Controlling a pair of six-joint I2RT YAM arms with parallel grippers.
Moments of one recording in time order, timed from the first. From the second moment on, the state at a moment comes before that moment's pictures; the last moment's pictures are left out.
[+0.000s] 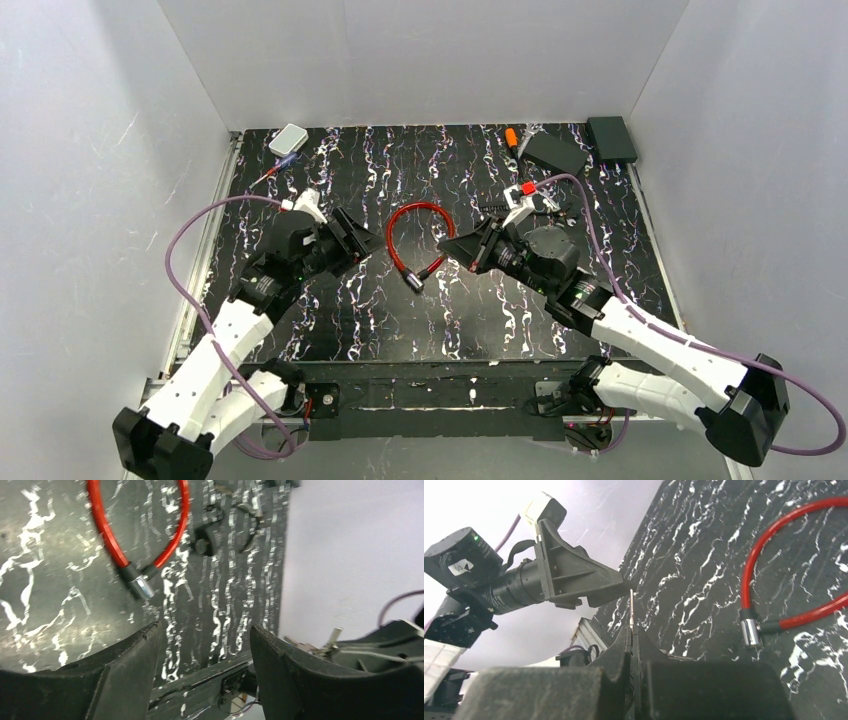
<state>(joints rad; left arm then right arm) -0.43 0.85 0.80 -0.41 0.17 -0.96 0.87 0.94 0.72 0.17 -0.06 0.84</state>
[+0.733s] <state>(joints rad) -0.70 1.80 1.30 -0.83 -0.17 -1.06 0.81 0.63 0.70 -0.38 0.09 0.82</state>
